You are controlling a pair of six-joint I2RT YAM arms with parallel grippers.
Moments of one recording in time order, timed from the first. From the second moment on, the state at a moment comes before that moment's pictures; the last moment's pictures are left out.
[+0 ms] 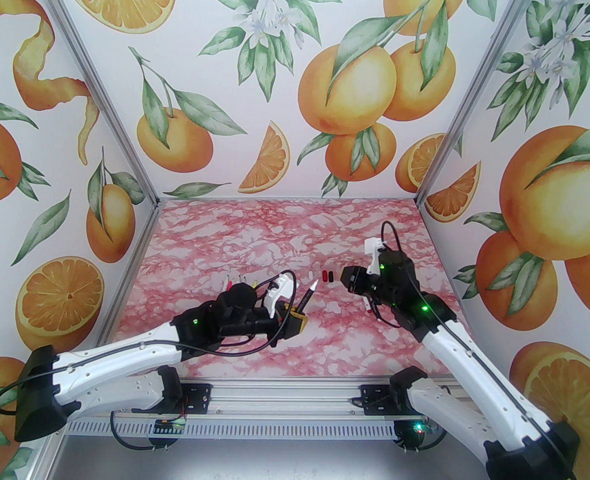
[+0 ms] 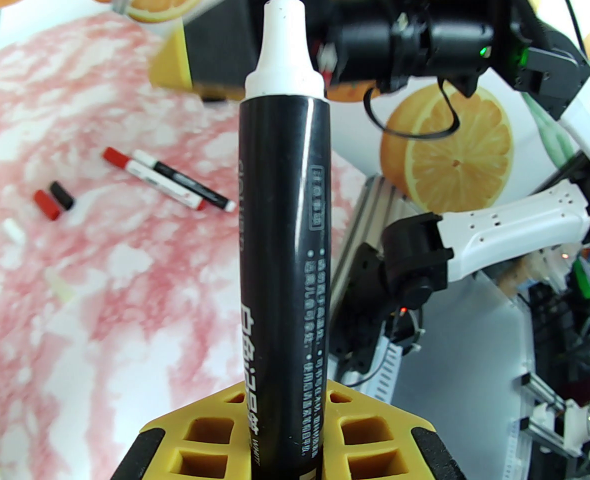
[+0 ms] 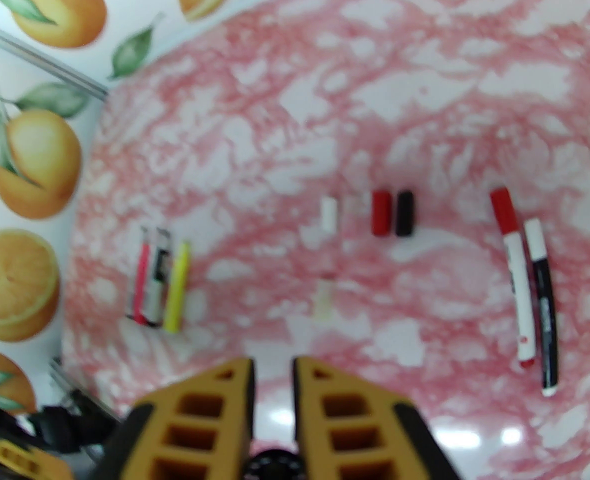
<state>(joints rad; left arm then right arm) -1.08 1.04 0.75 -0.10 0.21 -0.41 0.42 0.94 0.79 -0.55 -0.14 0.60</state>
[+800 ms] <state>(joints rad) -1.08 0.97 0.77 -0.22 0.10 -0.37 0.59 1.46 0.82 -0.44 0.04 0.63</state>
